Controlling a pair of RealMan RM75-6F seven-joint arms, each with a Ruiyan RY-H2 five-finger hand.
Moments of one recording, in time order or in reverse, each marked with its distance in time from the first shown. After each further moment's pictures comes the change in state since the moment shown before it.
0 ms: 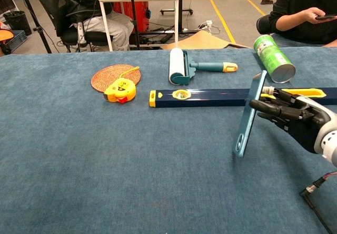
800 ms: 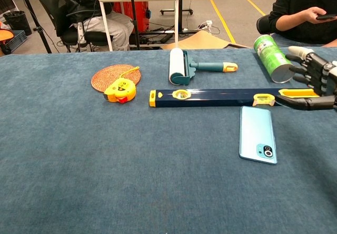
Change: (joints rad) left arm 0.006 0.005 0.007 -0.011 0.027 0.018 -0.006; right arm -0.045 0.074 -0.059 0.119 -0.303 0.255 -0.273
